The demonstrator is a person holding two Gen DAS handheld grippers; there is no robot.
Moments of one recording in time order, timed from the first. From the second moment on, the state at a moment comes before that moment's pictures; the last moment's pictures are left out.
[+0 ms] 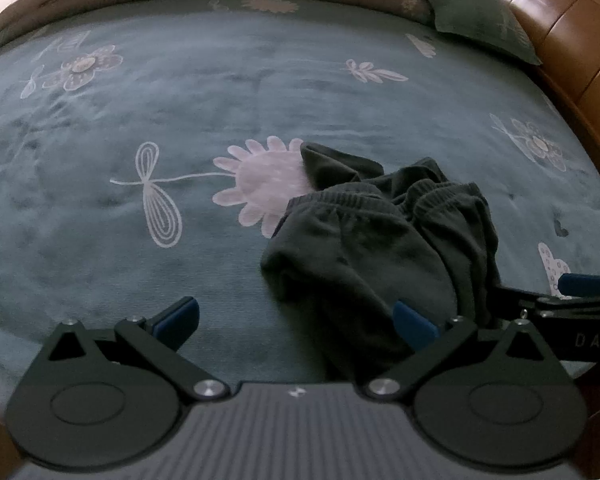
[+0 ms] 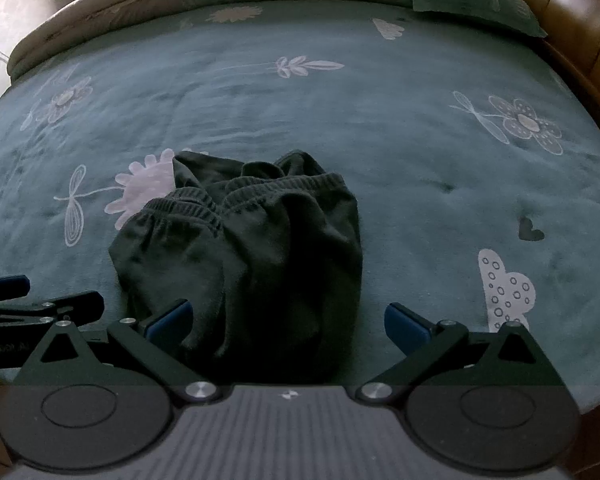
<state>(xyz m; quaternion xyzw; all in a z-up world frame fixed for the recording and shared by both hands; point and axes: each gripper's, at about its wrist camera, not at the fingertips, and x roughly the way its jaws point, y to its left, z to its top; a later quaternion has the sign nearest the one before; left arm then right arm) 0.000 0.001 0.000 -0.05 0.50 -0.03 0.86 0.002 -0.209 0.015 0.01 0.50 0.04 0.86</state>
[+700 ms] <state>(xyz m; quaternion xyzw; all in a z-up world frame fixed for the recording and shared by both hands) 0.004 0.005 -0.004 -0.05 0.50 -0.03 0.86 0.005 -0.205 0.012 0.01 0.51 0.04 0.86</state>
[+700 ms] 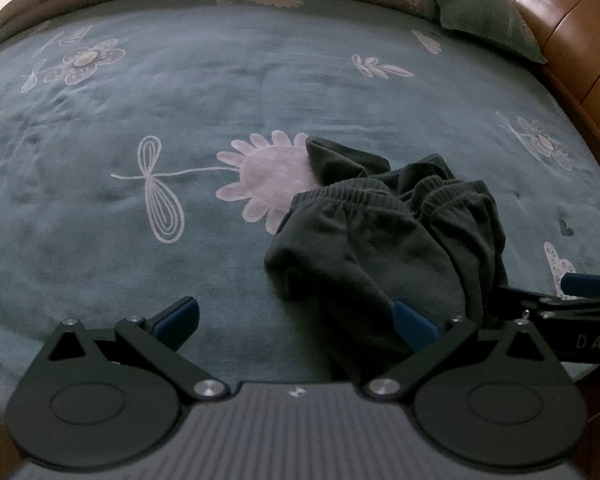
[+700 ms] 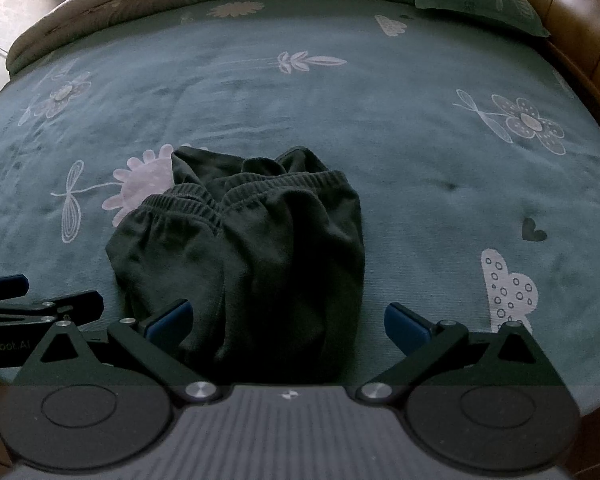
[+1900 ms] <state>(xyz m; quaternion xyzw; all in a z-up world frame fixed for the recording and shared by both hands) 0.007 0.013 -0.007 -0.05 0.50 -0.03 0.87 0.010 -0.198 0.014 0.00 0.51 0.05 0.86</state>
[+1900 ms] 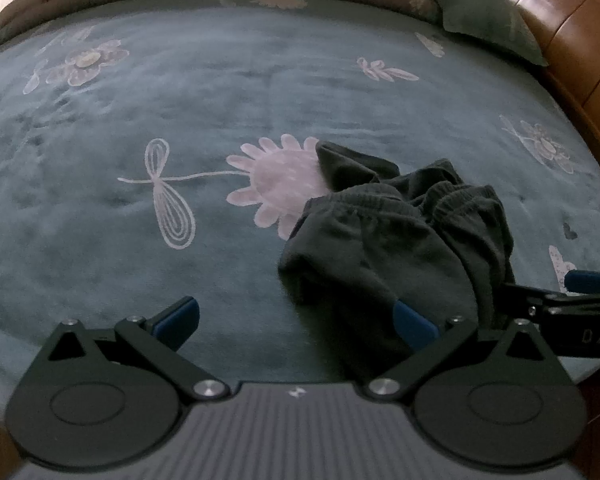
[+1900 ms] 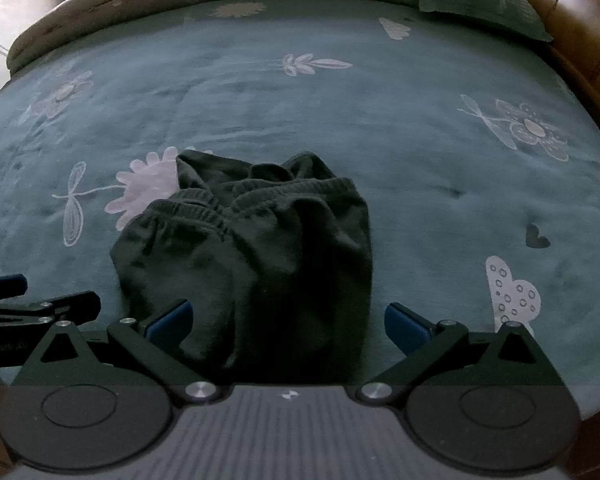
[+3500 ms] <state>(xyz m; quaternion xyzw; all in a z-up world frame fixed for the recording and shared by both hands) 0.042 -0.017 -0.028 0.04 0.46 -0.12 0.88 -0.011 -0.229 0.010 0.07 0.47 -0.01 0.88</state>
